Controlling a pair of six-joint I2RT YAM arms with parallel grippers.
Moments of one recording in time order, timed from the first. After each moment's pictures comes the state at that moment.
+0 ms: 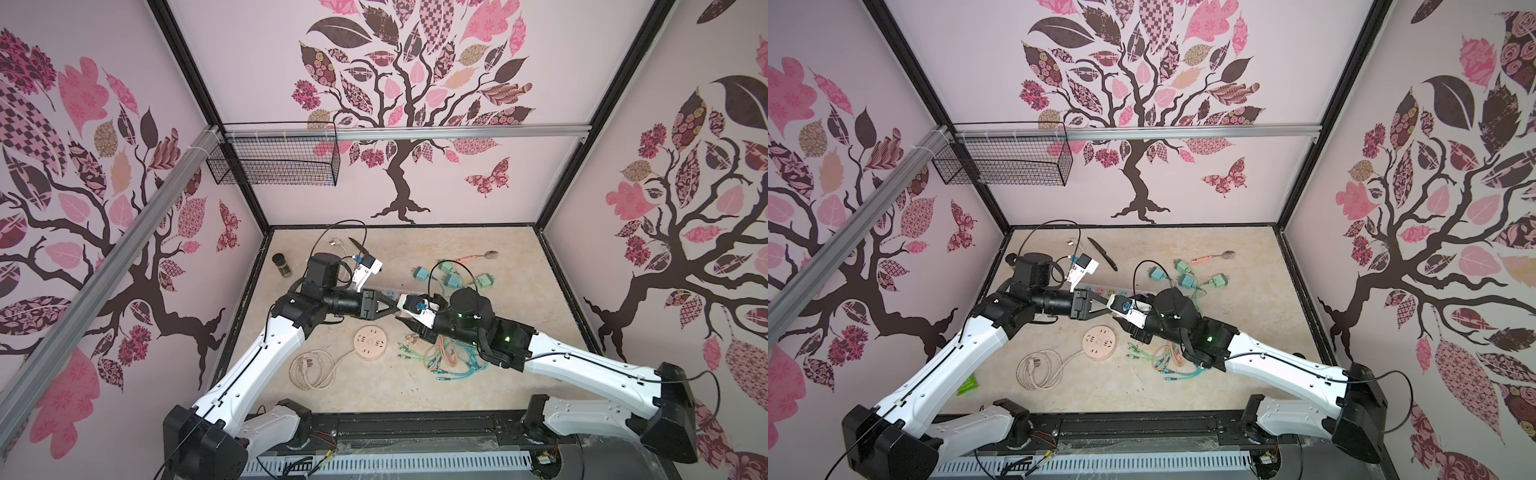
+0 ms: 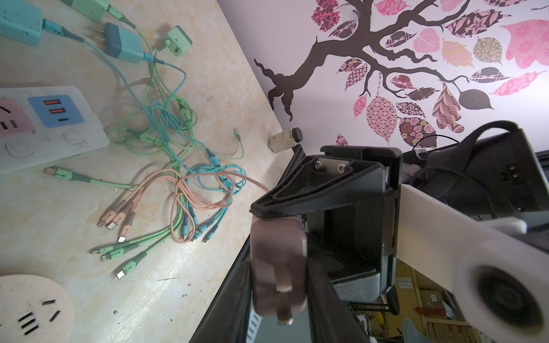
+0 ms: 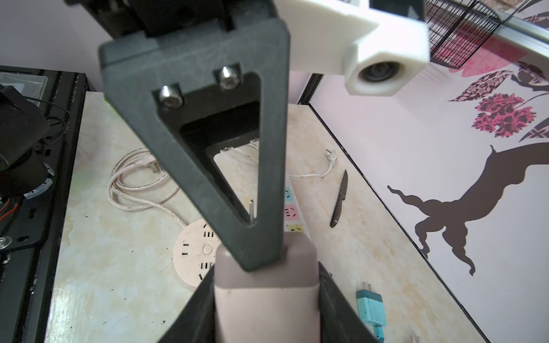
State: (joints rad) left arm -0.42 1.14 1.03 -0.52 0.97 -0.45; right arm 1.00 1.16 0.90 -0.04 -0.02 -0.38
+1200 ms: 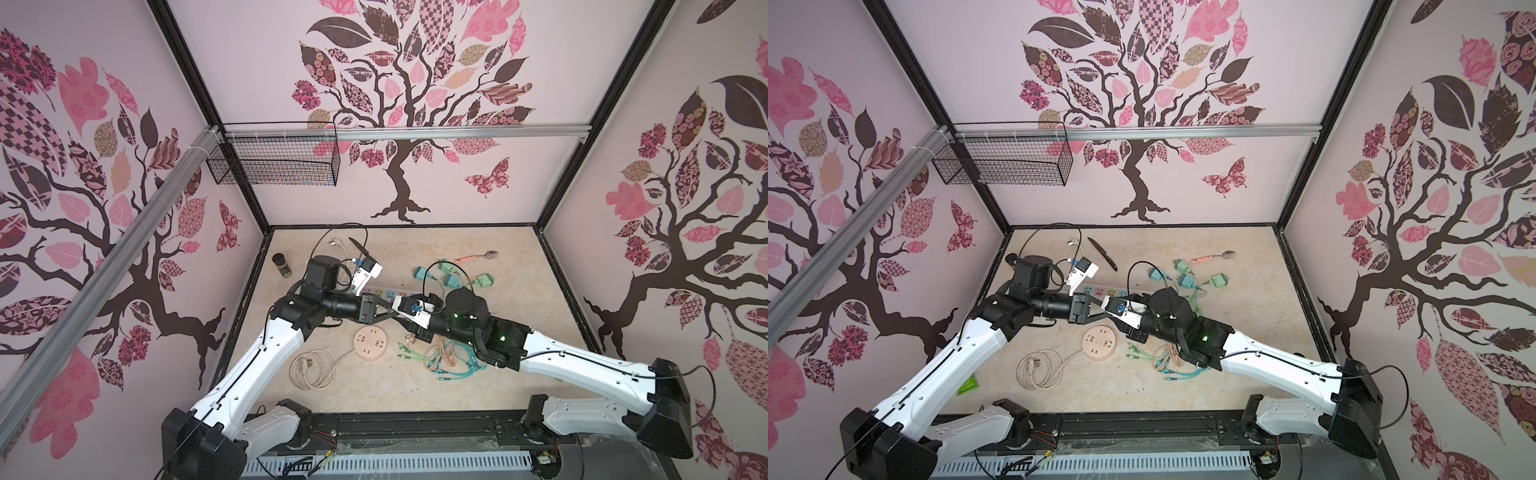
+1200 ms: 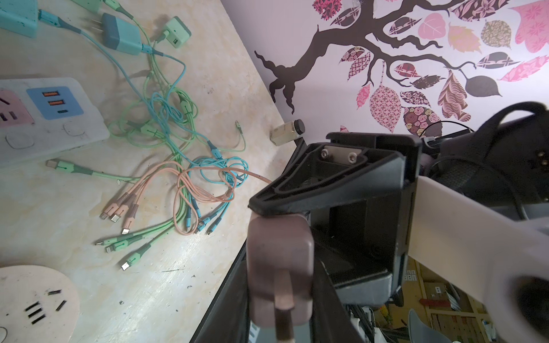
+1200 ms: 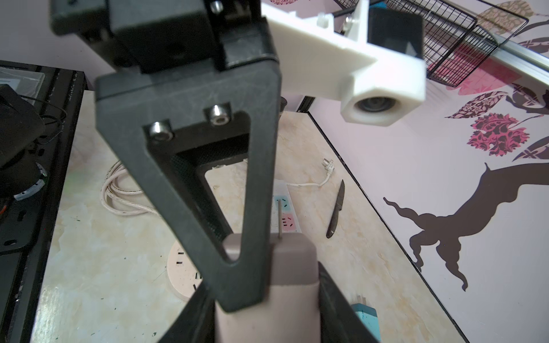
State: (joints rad) left arm -0.42 1.13 1.02 -0.57 0.98 -0.39; right arm 1.01 1.19 0.92 -0.01 -0.01 -0.42
